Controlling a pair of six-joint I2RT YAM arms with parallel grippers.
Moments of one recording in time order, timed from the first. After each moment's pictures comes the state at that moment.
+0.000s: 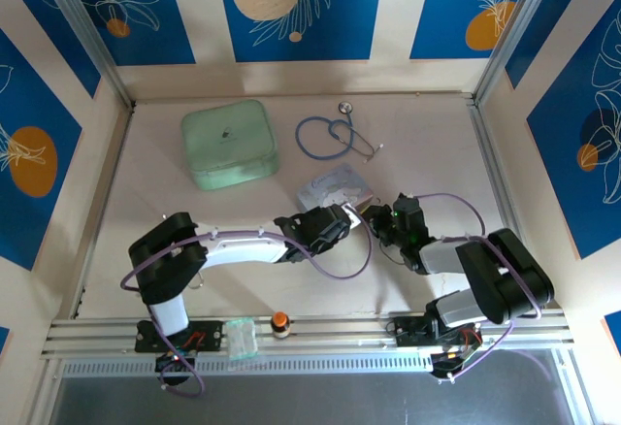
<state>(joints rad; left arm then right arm) -1.12 1.76 1.06 -0.20 -0.47 0.20 0.36 1.40 0.25 0.58 -0.18 1.21</state>
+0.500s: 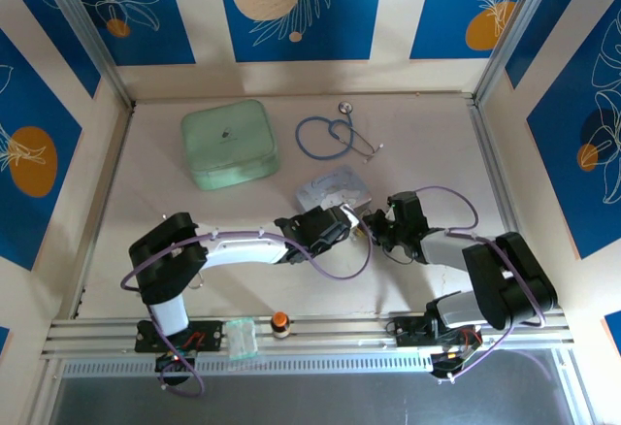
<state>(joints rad) -1.11 1.76 1.07 -0.24 -0.52 0.17 0.32 1.38 0.36 0.17 -0.41 1.00</state>
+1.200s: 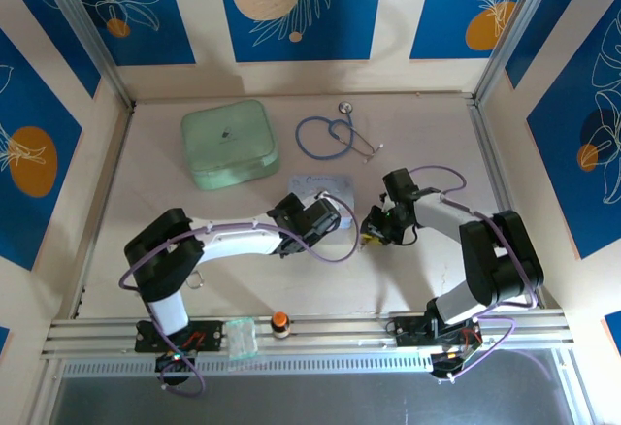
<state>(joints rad) -1.04 1.74 1.06 -0.36 -0.60 0.01 0.30 1.52 0.75 -0.57 -0.39 0.67</state>
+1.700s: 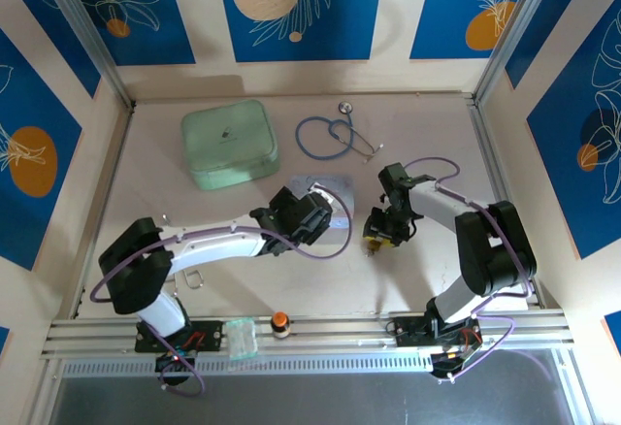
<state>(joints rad) -1.04 1.59 1.03 -0.35 -0.57 -0.06 0.32 1.58 0.86 -0.80 -0.25 0.55</state>
